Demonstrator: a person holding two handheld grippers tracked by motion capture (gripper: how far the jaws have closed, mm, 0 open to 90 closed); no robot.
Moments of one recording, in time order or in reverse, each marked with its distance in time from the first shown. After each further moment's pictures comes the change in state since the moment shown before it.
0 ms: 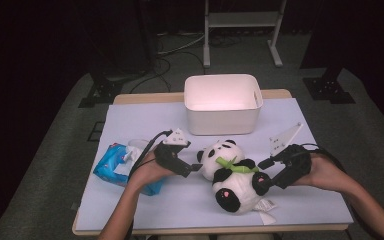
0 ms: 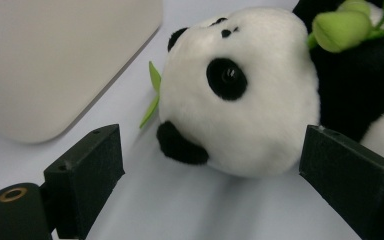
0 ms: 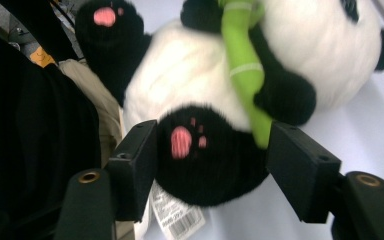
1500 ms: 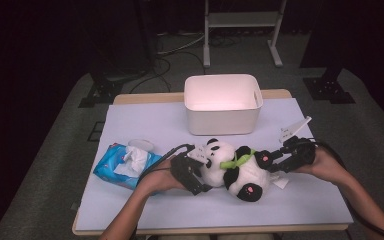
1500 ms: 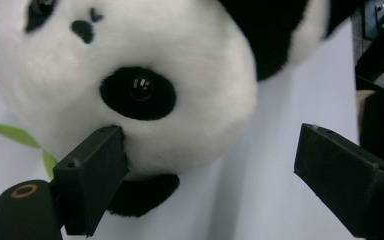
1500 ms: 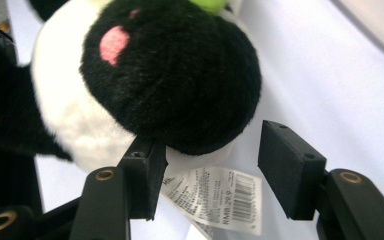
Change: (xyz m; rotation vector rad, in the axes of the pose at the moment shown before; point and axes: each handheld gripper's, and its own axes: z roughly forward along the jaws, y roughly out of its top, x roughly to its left) left arm -0.048 0.003 0.021 0.234 -0.155 0.104; right arm -0.066 -0.045 0.012 -0.027 -0.086 0.180
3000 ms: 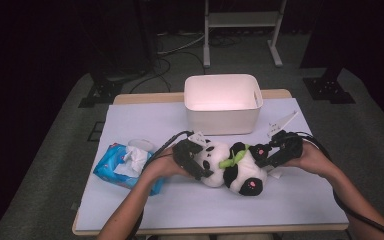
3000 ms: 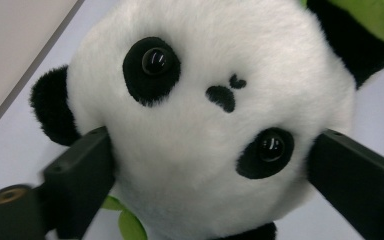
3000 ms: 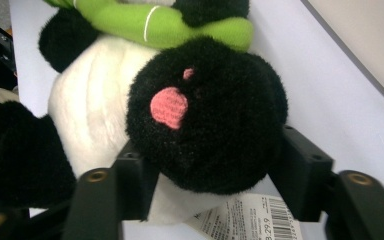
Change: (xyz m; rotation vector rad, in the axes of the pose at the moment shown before) left arm 0.045 0.010 0.008 -0.040 0.021 -0.074; right arm -0.002 0.027 0.014 -0.025 0.022 -0.039
